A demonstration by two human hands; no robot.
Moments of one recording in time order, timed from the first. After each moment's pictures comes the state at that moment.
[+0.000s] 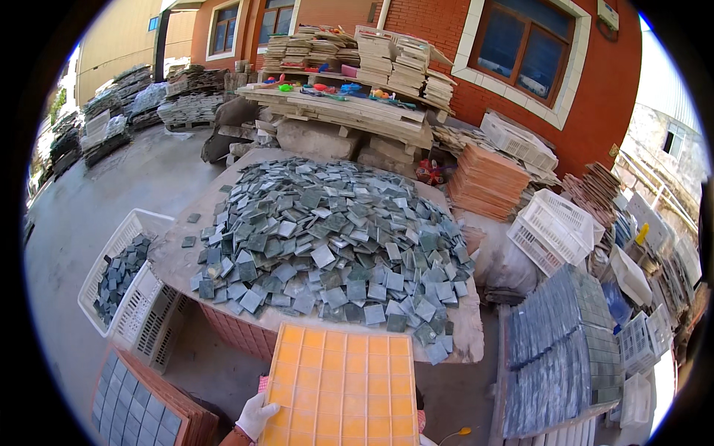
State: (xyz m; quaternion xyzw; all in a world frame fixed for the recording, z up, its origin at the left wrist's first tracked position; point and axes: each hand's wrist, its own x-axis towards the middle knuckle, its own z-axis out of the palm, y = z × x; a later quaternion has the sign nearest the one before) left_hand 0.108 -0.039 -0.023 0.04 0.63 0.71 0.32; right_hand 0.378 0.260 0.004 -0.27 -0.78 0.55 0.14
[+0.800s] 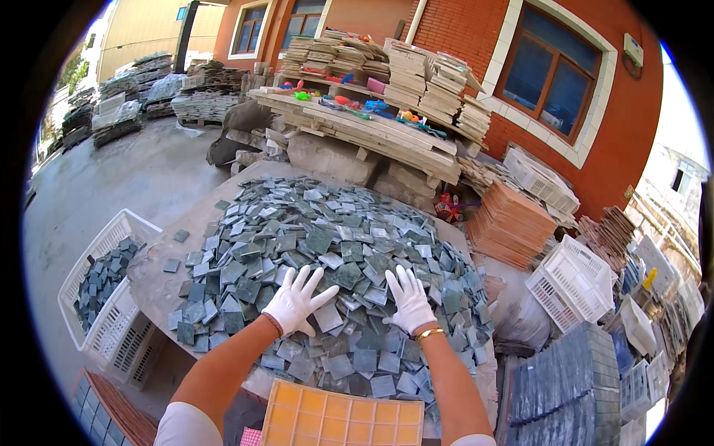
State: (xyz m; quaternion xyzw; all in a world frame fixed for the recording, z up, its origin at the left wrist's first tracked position) left_hand -0.225 0.164 0.092 0.50 0.85 -0.01 -0.18; right_hand -0.139 0.454 0.097 0.04 -0.99 -0.03 0.13
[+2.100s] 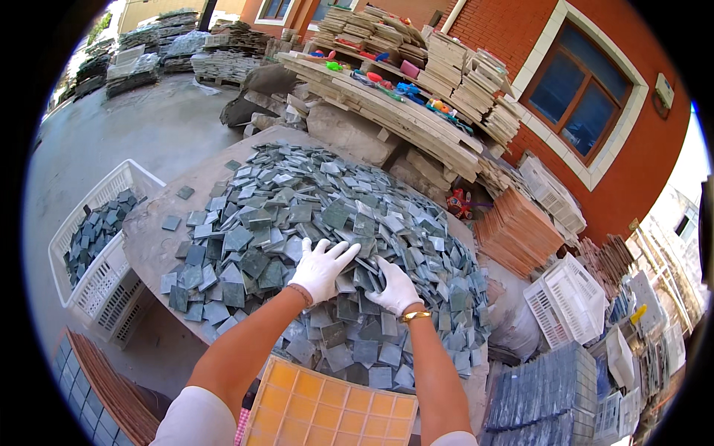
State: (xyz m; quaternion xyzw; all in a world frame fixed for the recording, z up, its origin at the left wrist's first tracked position) left_hand -0.236 0.203 0.084 0.39 0.88 0.18 -0.17; right_hand -0.178 0.411 0.098 0.05 -0.98 0.18 0.08
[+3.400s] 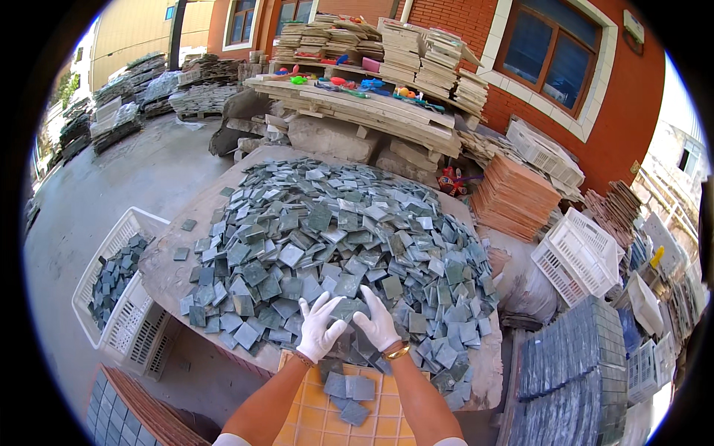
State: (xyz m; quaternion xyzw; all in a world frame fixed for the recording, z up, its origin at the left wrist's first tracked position) left_hand -0.131 0.188 0.007 0.34 0.79 0.50 -0.09; right_hand -0.087 0.368 0.022 0.04 -0.88 0.42 0.21
